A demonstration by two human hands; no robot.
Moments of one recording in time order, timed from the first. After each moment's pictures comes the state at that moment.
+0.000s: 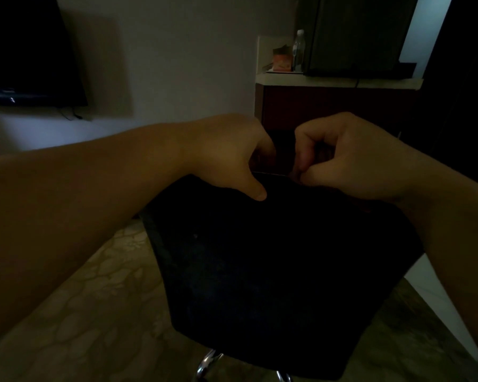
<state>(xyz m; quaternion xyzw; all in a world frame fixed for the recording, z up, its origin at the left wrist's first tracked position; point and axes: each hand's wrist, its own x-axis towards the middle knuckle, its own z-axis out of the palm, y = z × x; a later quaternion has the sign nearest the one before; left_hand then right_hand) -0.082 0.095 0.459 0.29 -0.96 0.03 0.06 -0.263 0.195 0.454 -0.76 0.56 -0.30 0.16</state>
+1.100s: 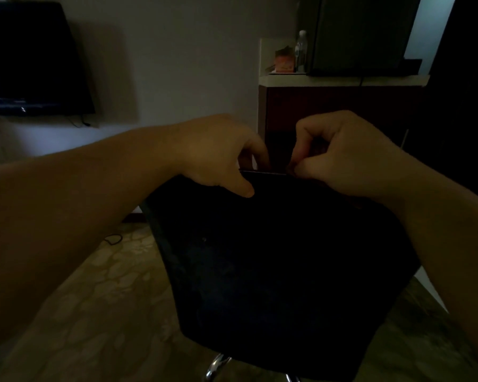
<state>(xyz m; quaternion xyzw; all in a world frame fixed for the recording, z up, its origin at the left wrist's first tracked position) -0.068 0.081 0.461 0.29 -0.96 0.02 0.05 -0.261 0.186 0.447 -0.75 0.54 -0.35 0.13</state>
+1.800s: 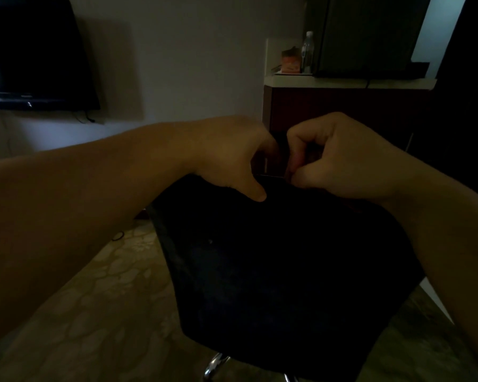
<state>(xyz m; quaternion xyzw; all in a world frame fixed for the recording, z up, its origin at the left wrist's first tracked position) -0.075 0.088 0.462 0.28 -0.96 0.03 0.05 -0.247 0.182 0.450 -0.77 0.53 -0.33 0.14</state>
